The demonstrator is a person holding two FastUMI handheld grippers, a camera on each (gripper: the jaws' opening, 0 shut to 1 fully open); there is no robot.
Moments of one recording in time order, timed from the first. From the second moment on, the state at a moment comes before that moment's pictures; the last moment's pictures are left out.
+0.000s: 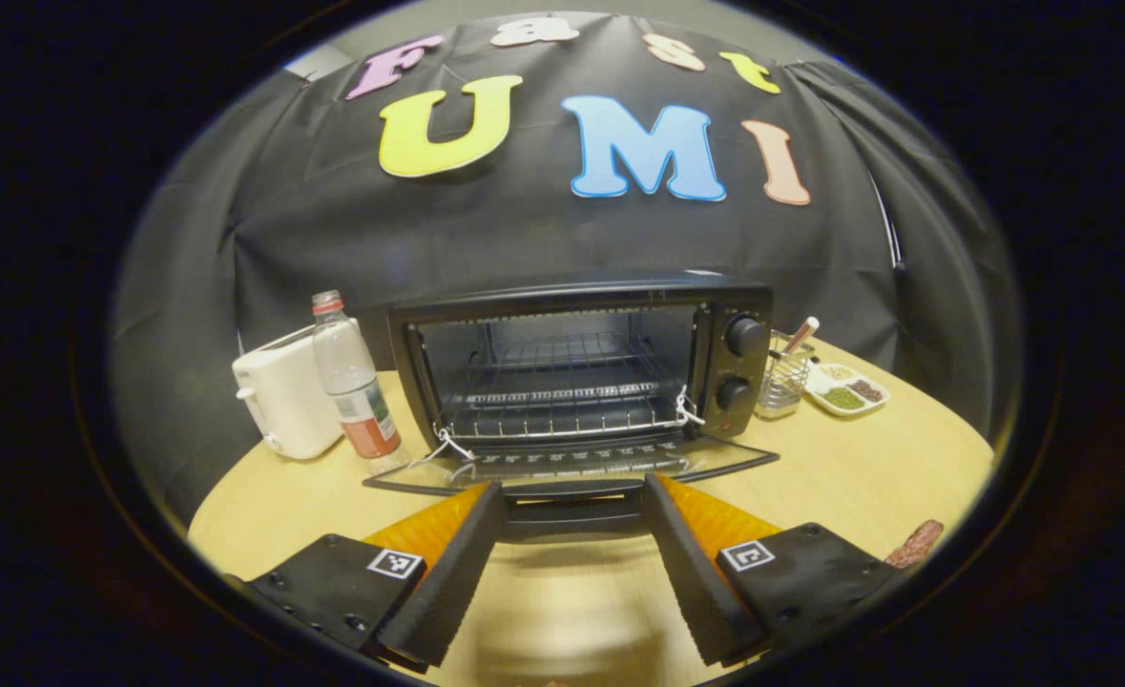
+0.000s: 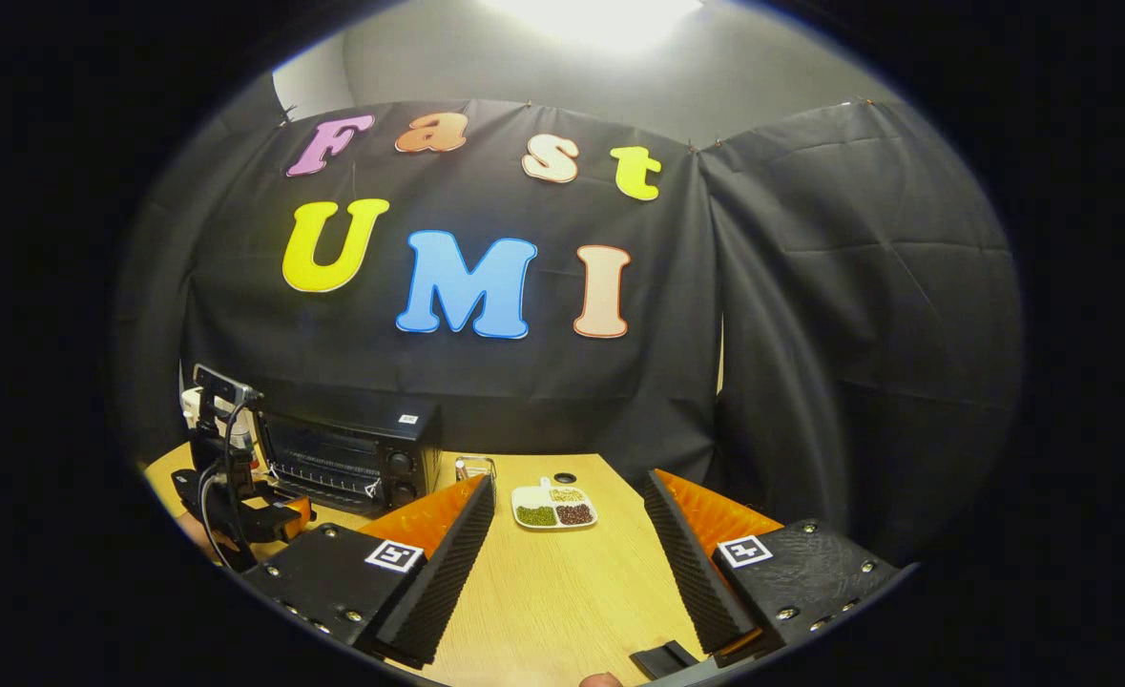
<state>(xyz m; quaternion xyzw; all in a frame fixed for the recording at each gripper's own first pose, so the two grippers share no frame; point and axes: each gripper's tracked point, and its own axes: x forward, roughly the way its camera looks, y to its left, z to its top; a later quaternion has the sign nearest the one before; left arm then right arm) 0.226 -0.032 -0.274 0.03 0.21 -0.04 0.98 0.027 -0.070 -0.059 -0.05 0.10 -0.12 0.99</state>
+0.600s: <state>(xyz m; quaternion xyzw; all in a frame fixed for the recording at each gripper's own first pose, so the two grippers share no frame) 0.191 -0.024 -0.288 0.01 0.22 -0.02 0.97 0.036 -0.047 -0.065 -0.04 0.12 -0.06 0.99</state>
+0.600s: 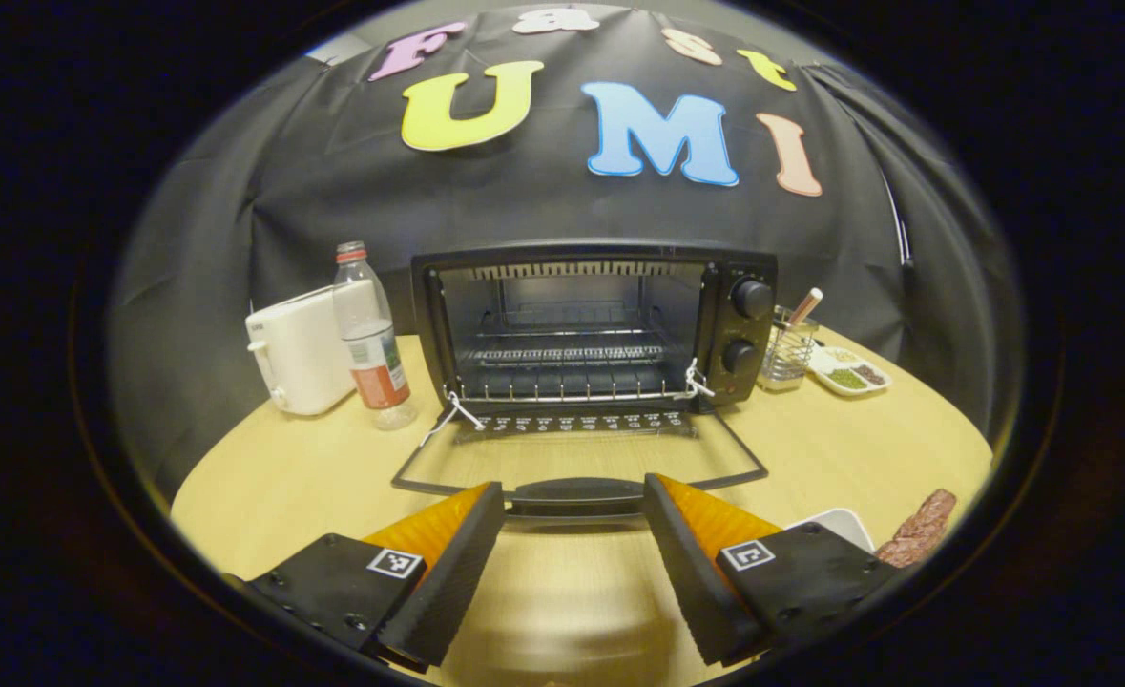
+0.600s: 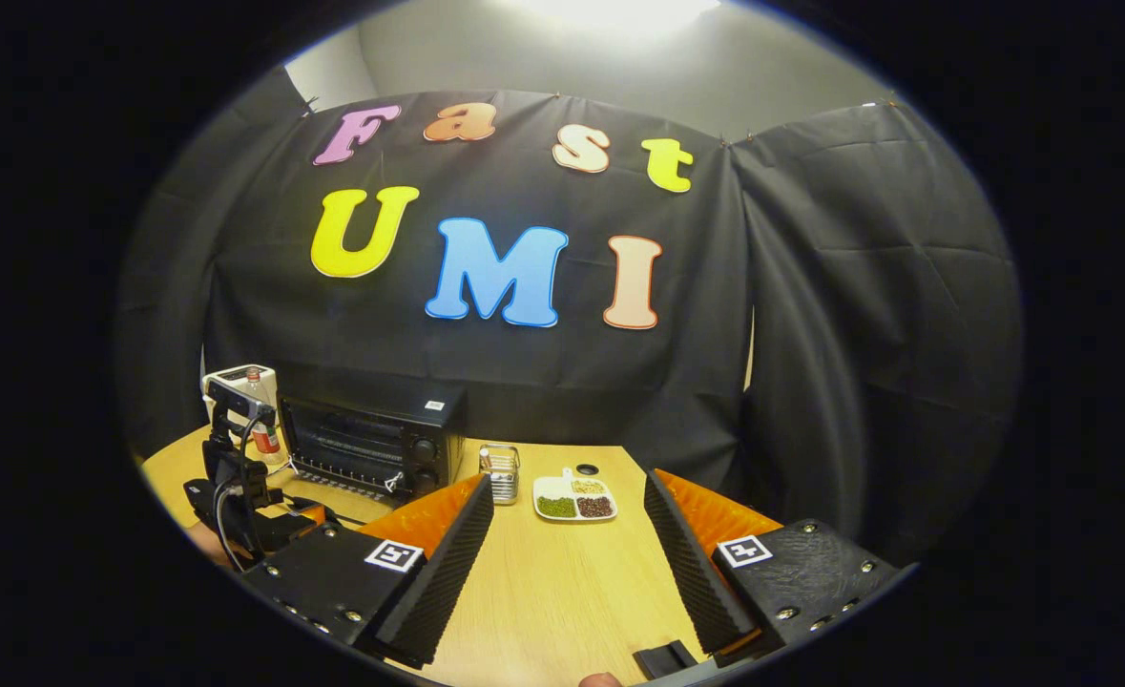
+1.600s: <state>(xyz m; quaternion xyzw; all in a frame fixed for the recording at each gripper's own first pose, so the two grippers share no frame) 0.115 0.059 -0.070 -0.01 0.06 0.04 1.00 0.057 0.040 -0.223 0.23 0.34 0.08 0.91</state>
